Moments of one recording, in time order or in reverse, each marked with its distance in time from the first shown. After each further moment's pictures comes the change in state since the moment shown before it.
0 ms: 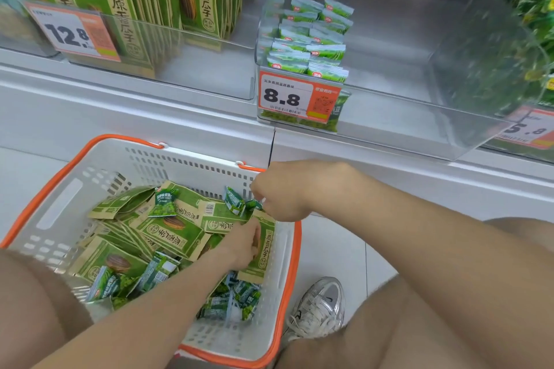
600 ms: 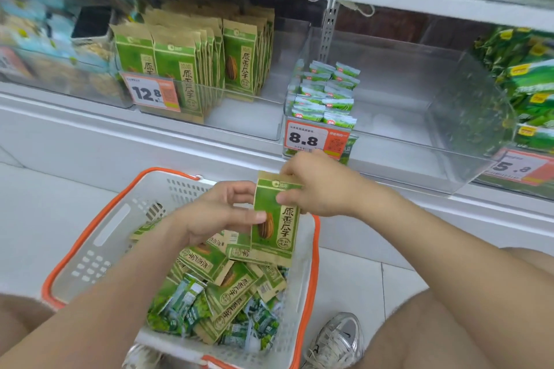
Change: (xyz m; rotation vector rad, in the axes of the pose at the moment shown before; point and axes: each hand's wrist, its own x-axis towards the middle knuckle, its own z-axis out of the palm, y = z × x) left_hand -0.121 0.039 -0.175 -0.898 -0.030 0.318; right_hand -0.052 0.005 -0.043 0.335 0.484 0.008
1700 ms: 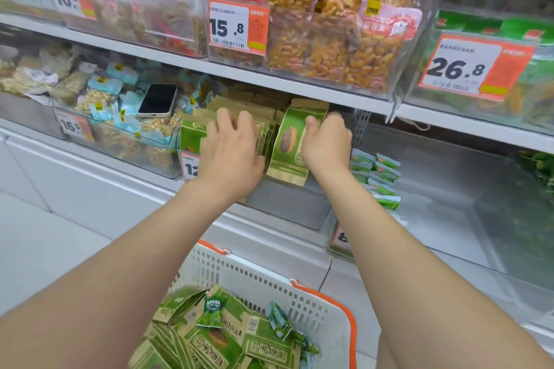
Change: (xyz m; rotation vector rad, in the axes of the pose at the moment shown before) left_hand 0.029 0.177 -0.087 1.252 1.038 0.318; right_hand 0.172 -0.049 -0.105 0.554 0.843 0.434
